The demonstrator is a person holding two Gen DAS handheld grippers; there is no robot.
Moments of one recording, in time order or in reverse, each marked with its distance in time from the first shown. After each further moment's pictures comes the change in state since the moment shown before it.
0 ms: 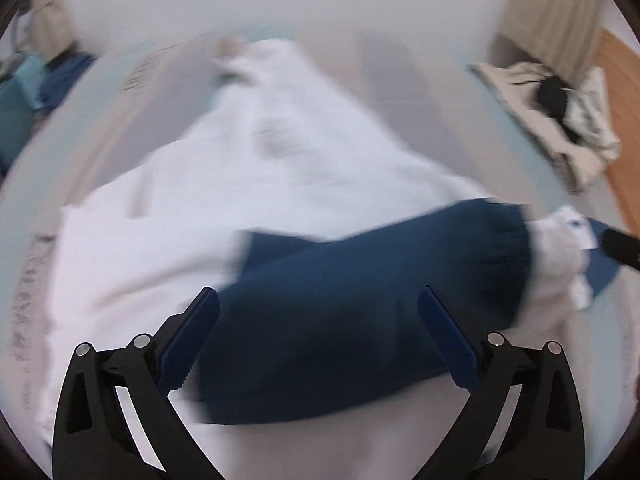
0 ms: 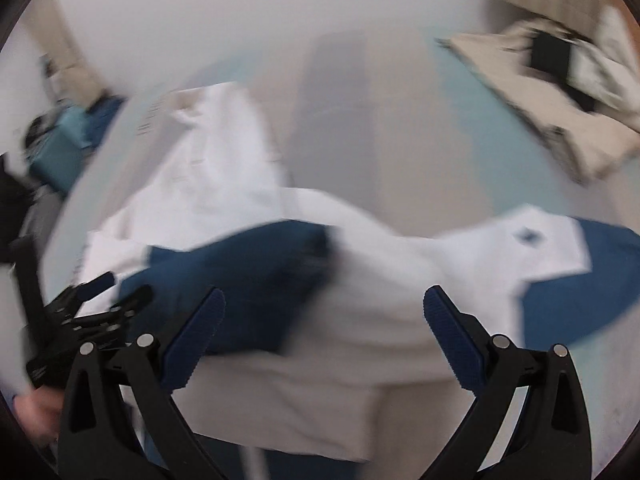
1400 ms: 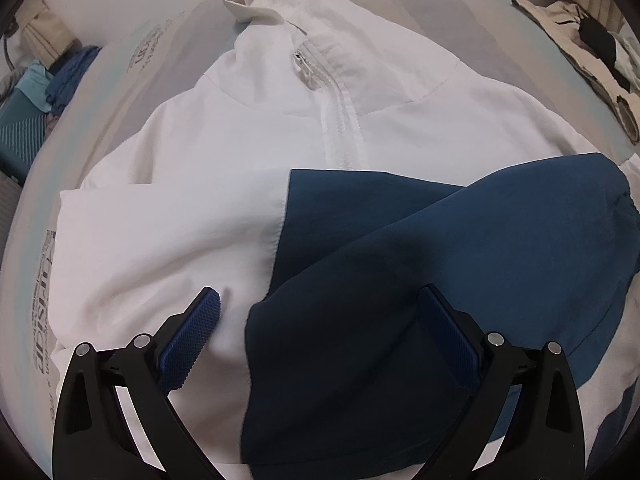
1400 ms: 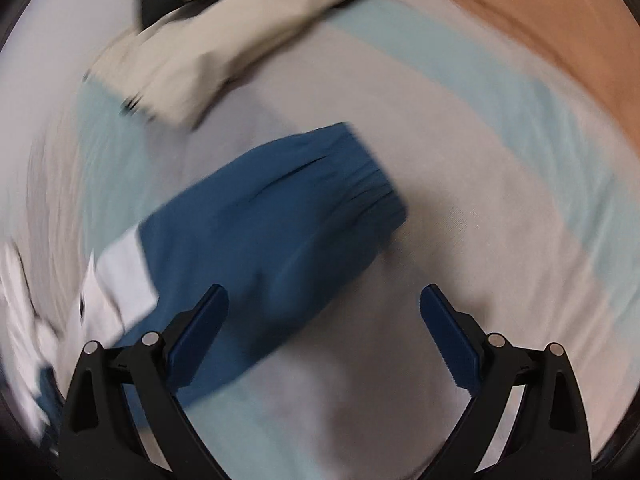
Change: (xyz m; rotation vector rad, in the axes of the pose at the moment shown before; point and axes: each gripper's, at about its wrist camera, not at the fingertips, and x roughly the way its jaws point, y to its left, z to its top) left arm 0.075 -0.001 -0.014 0.106 0.143 0.147; right arm -0.059 -0.429 -0.050 0.739 0.106 -0.419
